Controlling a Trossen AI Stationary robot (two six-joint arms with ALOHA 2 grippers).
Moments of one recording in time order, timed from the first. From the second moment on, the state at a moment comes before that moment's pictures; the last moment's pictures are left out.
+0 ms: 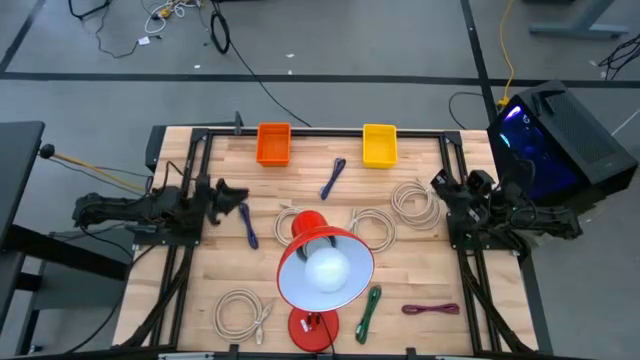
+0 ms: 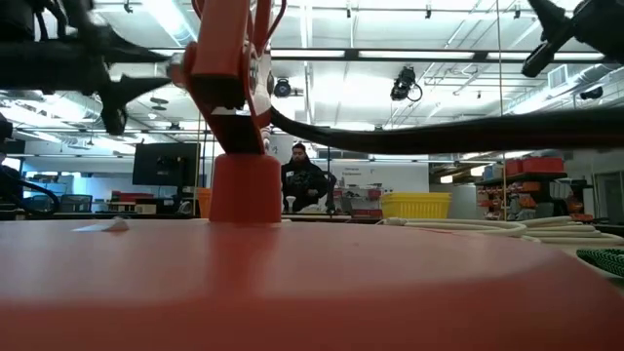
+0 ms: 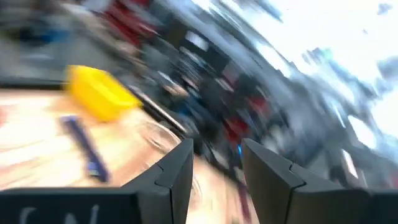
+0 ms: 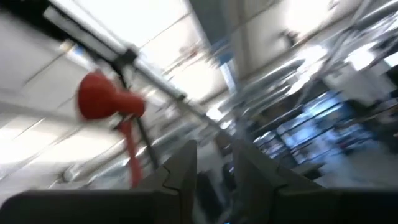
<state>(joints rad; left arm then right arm) -0.05 0.05 0.01 0.21 -0.40 -0.75 -0.04 0.00 0.02 0.64 0.02 0.57</state>
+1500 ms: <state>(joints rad) 0.00 0.05 0.01 0.25 -0.75 -0.96 -0.06 0.81 0.97 -0.12 0.41 0.18</state>
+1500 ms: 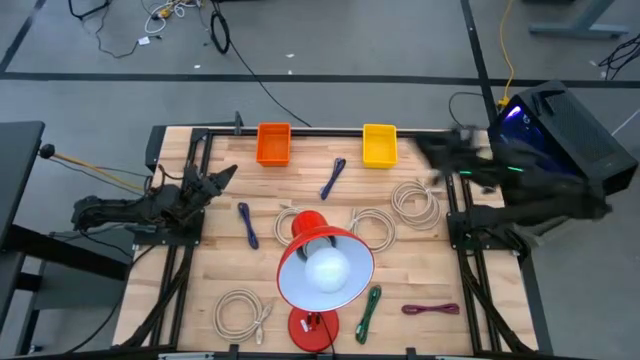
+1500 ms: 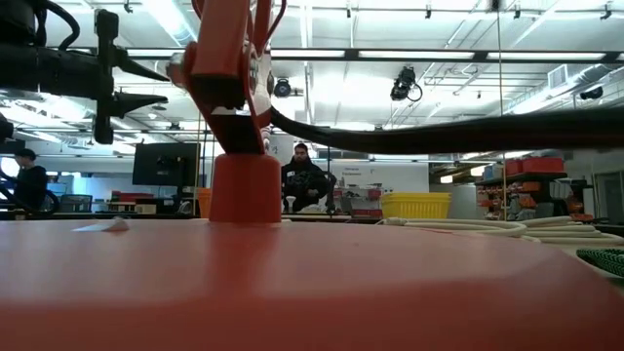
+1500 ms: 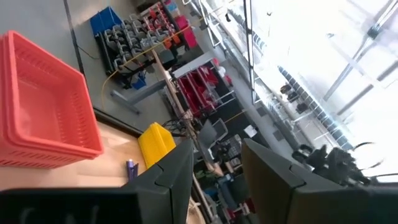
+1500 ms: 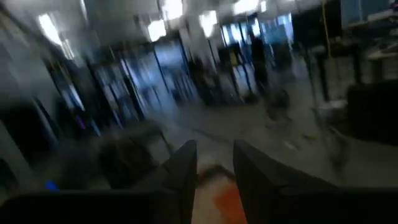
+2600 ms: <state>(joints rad) 0.01 0.05 0.01 0.27 -0.56 -0.93 -0.33 2.01 1.52 -0.46 -0.14 0.50</state>
